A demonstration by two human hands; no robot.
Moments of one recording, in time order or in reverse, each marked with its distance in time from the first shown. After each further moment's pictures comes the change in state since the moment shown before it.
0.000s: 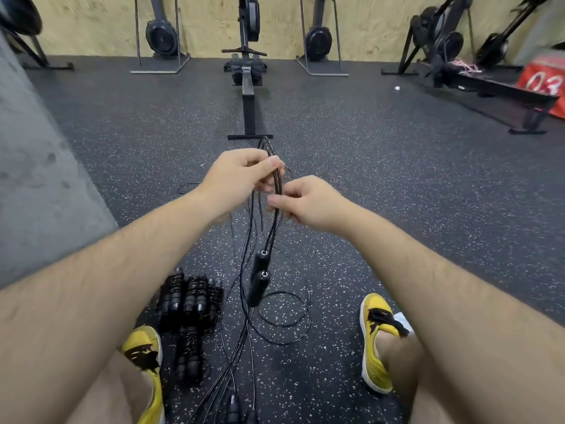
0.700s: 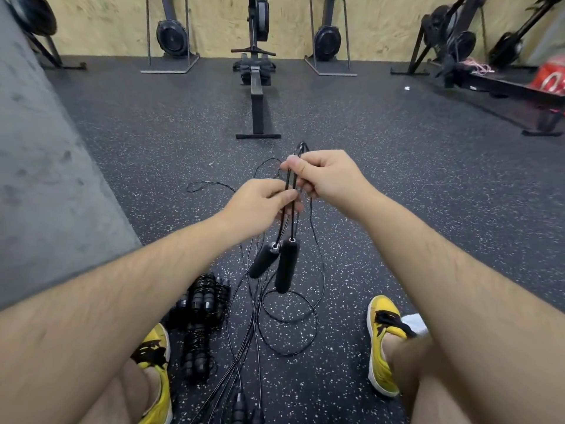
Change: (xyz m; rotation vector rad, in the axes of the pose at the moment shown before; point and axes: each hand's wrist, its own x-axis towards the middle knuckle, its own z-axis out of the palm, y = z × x) left_hand -0.022 -0.020 0.014 0.247 -0.098 -0.055; right_hand 0.024 -0.002 -0.013 0.249 0.241 -0.104
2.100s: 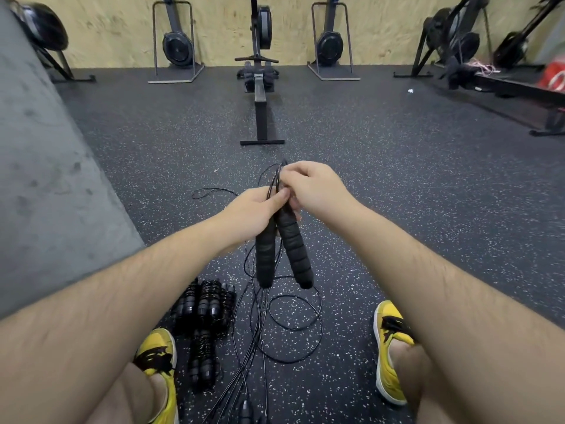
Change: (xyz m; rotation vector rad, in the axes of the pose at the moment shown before) left_hand -0.001 -0.007 -0.007 -0.210 -0.076 -0.100; right_hand -0.008 -0.017 0.027 0.046 0.064 0.153
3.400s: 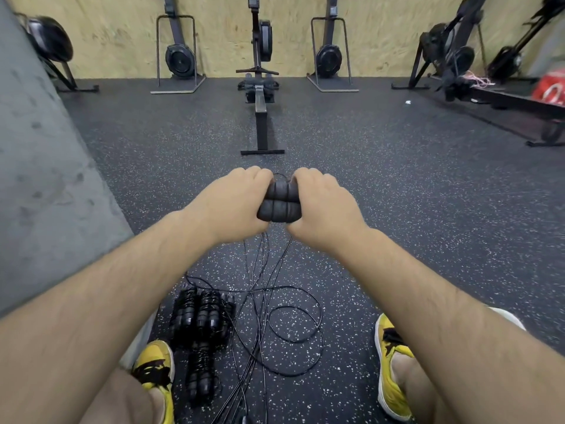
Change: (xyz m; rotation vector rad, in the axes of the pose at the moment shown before) left_hand -0.008 0.040 -0.038 1.253 0.124 0.392; right_hand -0.020 -0.001 -0.006 -1.049 0.119 -0.354
